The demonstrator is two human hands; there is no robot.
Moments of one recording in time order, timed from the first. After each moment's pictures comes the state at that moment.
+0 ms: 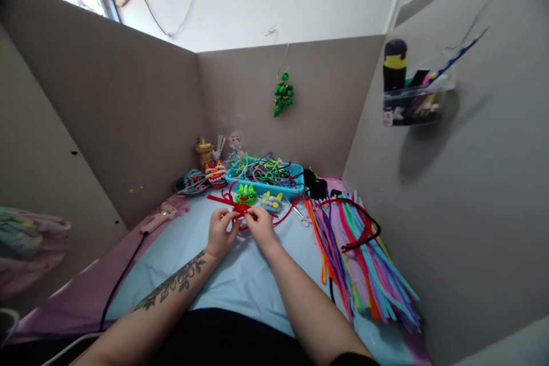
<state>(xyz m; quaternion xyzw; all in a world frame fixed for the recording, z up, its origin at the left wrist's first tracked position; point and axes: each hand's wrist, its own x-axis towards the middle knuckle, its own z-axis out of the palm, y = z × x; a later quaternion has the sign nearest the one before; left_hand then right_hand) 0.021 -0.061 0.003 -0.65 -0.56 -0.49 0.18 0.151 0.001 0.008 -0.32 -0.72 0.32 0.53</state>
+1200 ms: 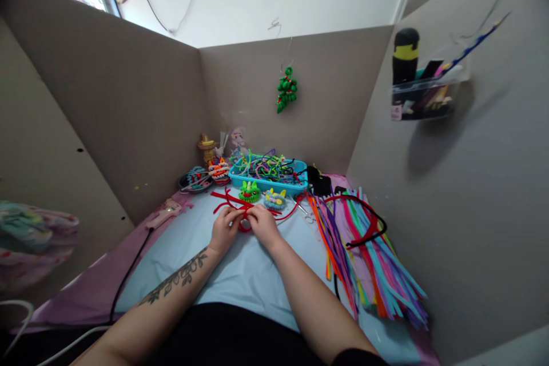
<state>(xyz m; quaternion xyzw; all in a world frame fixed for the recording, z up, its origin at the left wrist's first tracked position) 0.019 -0.060 0.001 -0.67 -0.54 -0.51 0.05 0.155 0.001 0.003 -0.27 -0.80 0.28 0.46</state>
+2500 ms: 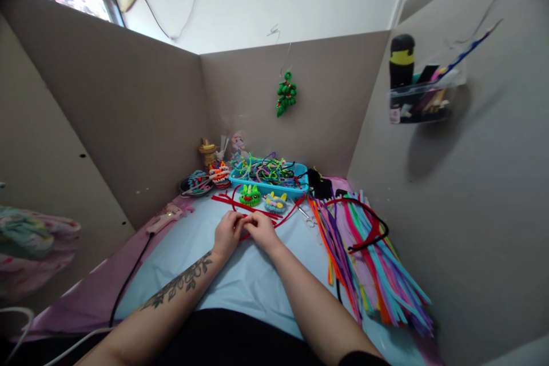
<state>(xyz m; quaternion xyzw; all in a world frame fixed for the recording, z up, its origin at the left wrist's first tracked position) 0.024 -0.060 0.003 -0.66 -0.60 -0.45 0.06 0.147 -0.003 -0.002 -0.30 -0.74 0.41 0.44</state>
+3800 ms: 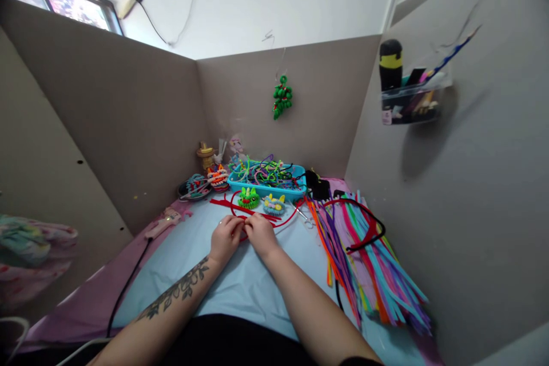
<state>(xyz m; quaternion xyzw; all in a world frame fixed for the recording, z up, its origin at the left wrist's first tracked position) 0.025 -0.068 0.007 -0.68 -0.59 -0.43 0.09 0.148 -0.005 -0.003 -0.32 -0.82 0.20 0.44</state>
